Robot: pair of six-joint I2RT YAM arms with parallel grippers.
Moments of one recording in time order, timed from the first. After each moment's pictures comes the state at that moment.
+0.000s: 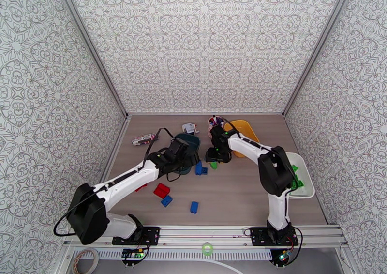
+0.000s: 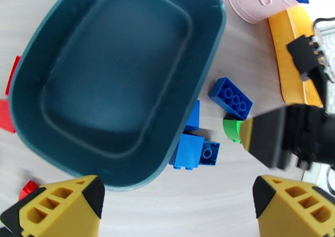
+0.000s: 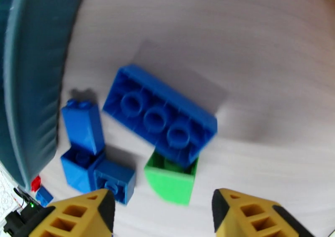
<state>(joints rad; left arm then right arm) -0.68 1.39 1.01 -0.54 -0.11 -0.92 0.55 2.04 1.57 -0.91 -0.20 0.51</state>
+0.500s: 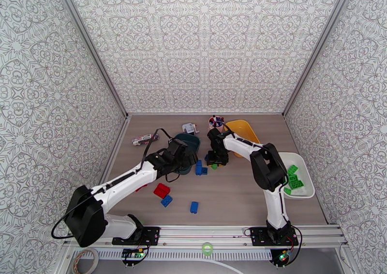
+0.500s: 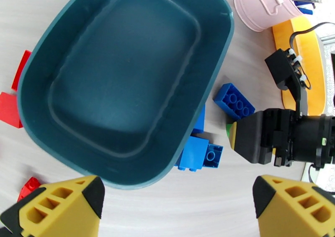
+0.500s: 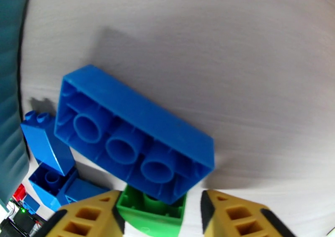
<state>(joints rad) -0.67 1.41 1.02 -0.54 -0.13 -0.94 0.56 2.11 1.59 -0.95 -0.17 0.51</state>
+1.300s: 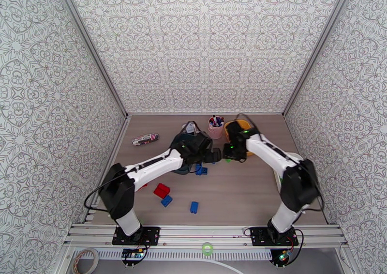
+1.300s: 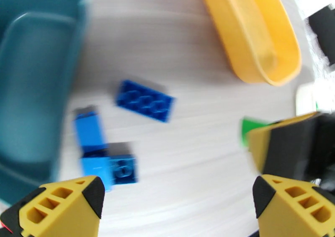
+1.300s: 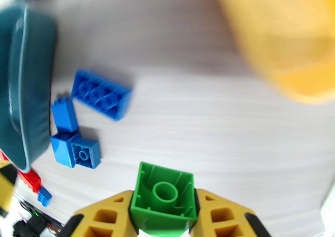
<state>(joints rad) -0.83 1.79 1.42 -0.53 0.00 -0.76 0.38 1.66 1.38 -0.98 -0.08 0.55</state>
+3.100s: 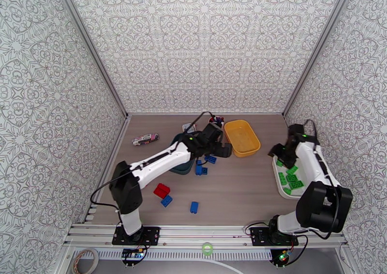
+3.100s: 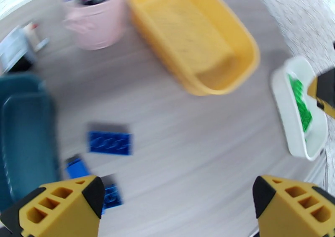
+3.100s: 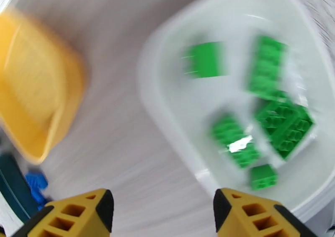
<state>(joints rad) -0.82 1.78 1.56 -0.63 -0.08 -0.60 -0.12 1.48 1.23 -1.03 -0.08 0.47</state>
